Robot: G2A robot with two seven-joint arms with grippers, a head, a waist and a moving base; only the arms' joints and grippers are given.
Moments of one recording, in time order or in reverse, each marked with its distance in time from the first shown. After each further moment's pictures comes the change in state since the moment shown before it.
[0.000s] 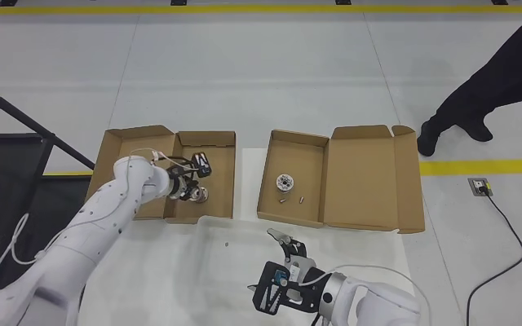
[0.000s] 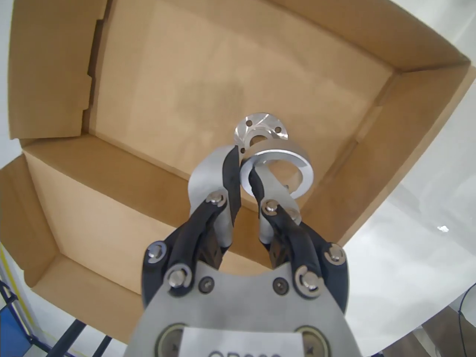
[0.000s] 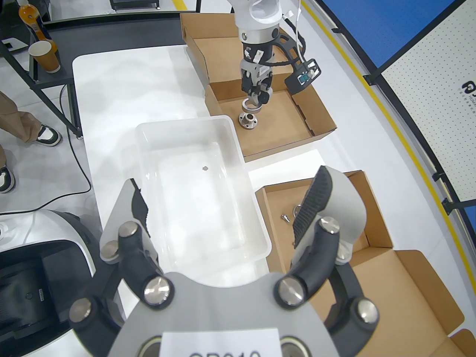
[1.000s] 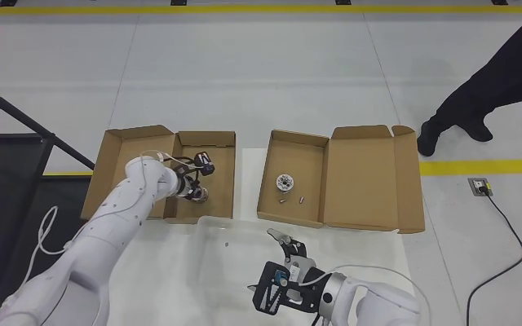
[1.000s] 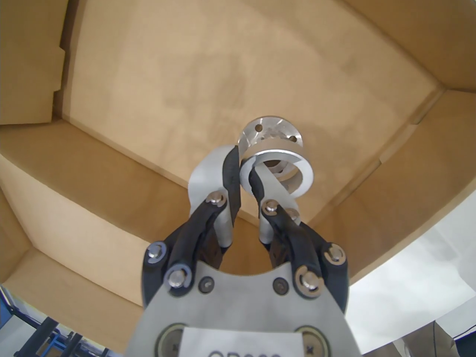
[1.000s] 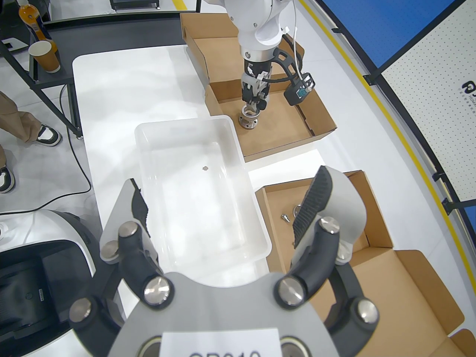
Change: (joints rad) left arm -0.046 -0.166 -0.006 0.293 0.064 0.035 0.041; right arm 0.000 0.000 0.000 0.000 0.000 0.000 0.000
